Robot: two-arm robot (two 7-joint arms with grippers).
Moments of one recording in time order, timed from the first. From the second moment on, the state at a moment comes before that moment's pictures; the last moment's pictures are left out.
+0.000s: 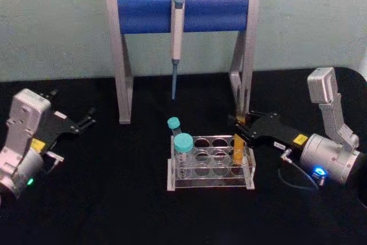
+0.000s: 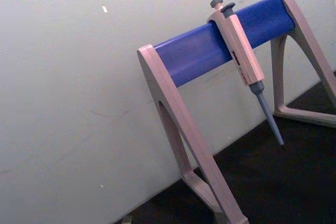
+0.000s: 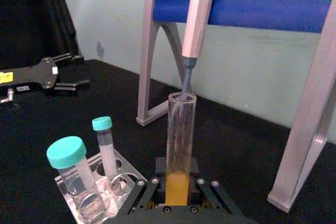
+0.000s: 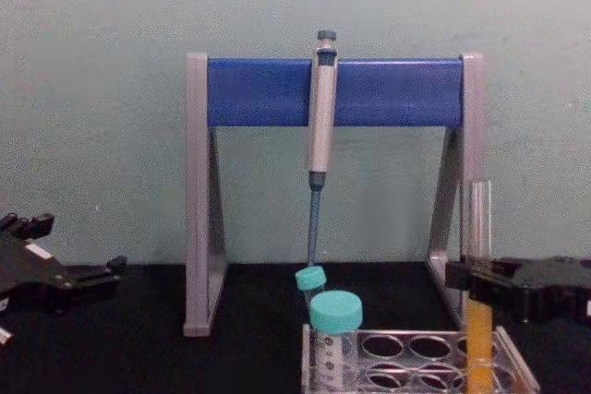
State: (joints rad) left arm -0.20 0.60 0.45 -1.41 -0.25 -0.12 0.03; right arm 0.30 0.50 -0.44 -1.35 0.57 0.03 0.56
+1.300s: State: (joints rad) left arm -0.20 0.60 0.45 -1.41 -0.25 -0.12 0.03; right arm 0.23 0.53 -0.37 -1.53 0.52 -0.07 0.56
